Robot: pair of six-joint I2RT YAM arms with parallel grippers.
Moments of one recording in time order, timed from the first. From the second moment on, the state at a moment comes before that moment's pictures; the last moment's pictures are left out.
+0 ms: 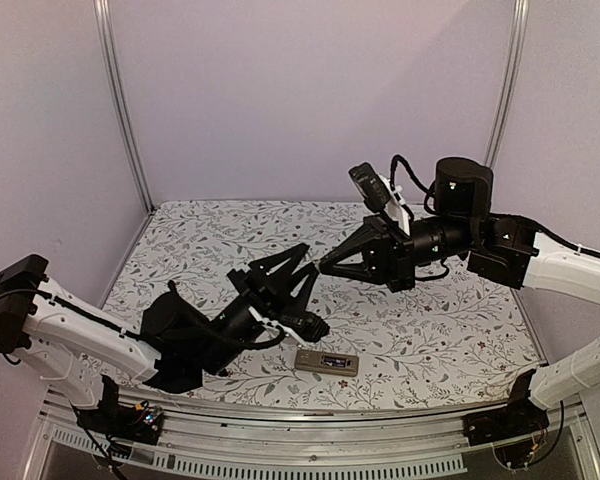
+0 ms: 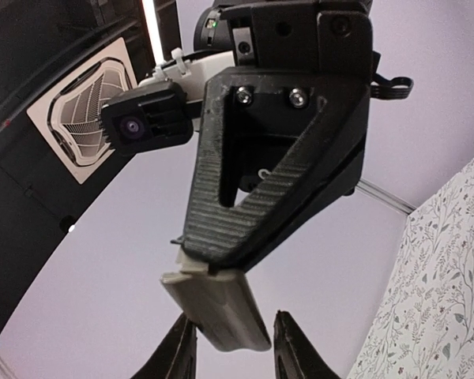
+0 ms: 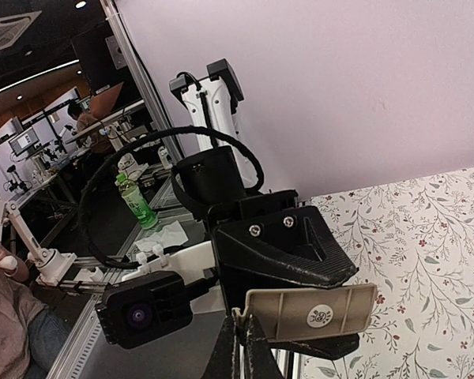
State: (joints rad) left arm -1.38 1.49 0.65 1.33 -0.46 1.43; right arm 0.96 1.28 1.12 0.04 -0.85 0.24
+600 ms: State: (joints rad) left arm -1.38 1.50 0.65 1.35 -0.47 1.46; right arm 0.96 1.28 1.12 0.03 -0.84 0.23
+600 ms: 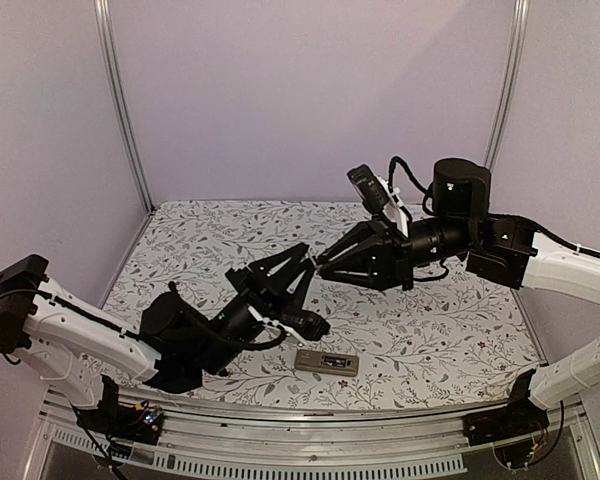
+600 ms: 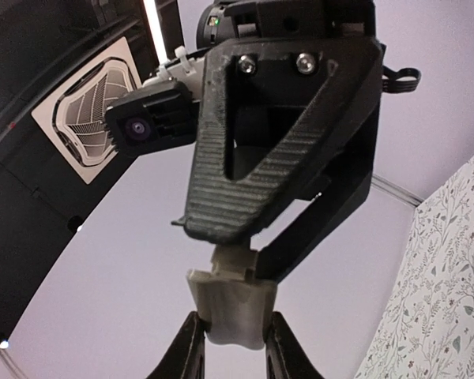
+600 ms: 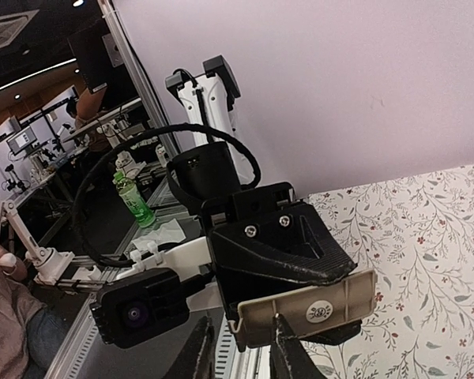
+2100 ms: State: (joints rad) left arm -1.39 1.75 0.73 1.34 -0.81 1.83; right arm 1.15 1.29 1.22 -0.41 0.06 0.17
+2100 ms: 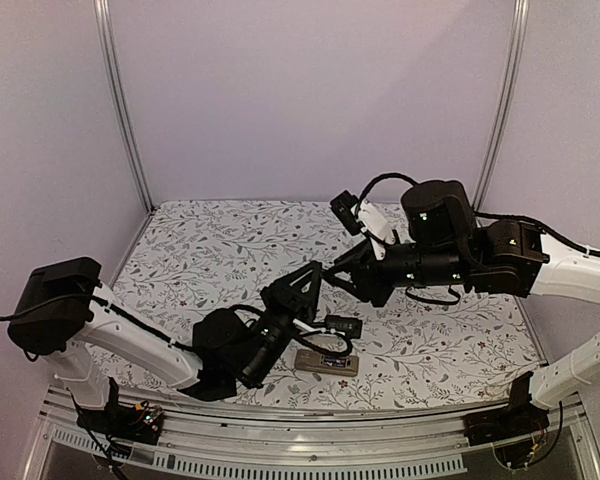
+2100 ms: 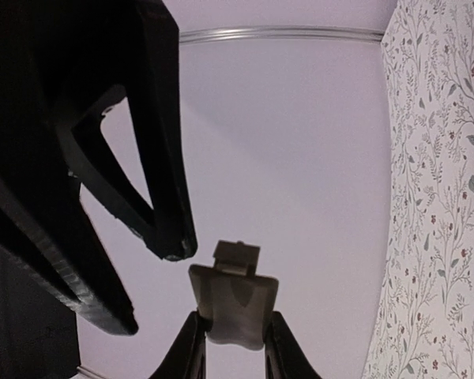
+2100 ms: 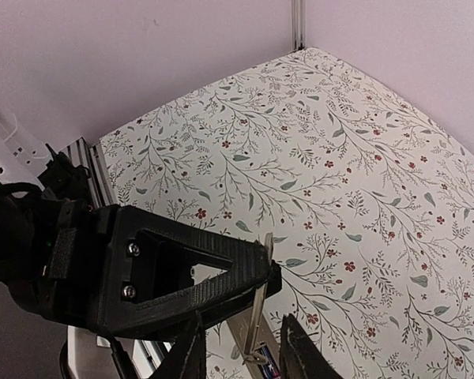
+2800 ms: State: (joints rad) left arm -1.38 1.76 0.75 1.34 -0.82 1.83; right arm 1.15 1.36 1.24 -0.47 0.08 0.14
